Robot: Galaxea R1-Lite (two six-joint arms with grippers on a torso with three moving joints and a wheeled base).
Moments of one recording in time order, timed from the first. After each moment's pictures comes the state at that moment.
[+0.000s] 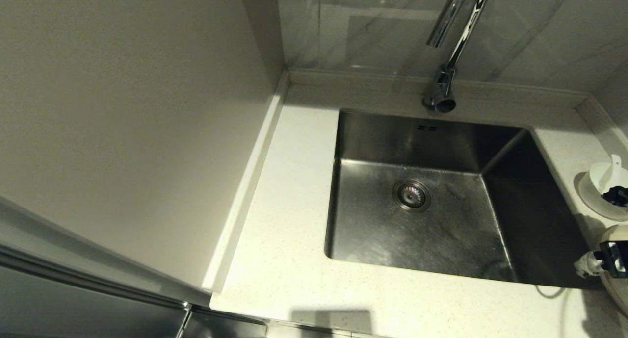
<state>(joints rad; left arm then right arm) 0.00 0.00 0.00 0.00 0.02 -0.02 -0.37 1.55 -0.91 0.34 -0.12 -0.17</state>
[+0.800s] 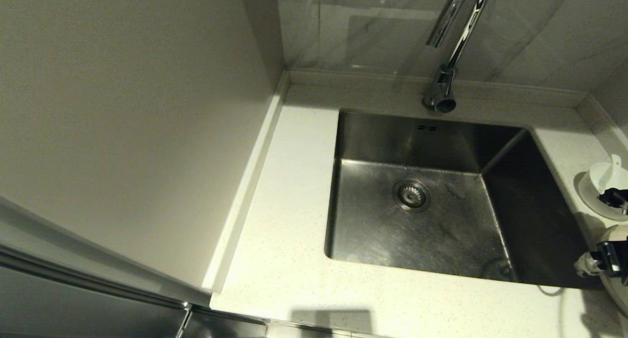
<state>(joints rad) 0.00 0.00 0.00 0.00 0.02 -0.02 -0.37 1.59 -0.91 0.31 -0.17 -0.17</state>
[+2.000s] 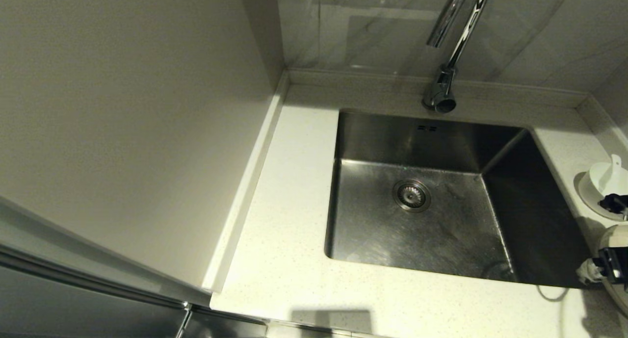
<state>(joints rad) 0.00 0.00 0.00 0.00 0.02 -0.02 -0.37 1.58 -0.88 0.31 -0.18 -0.17</state>
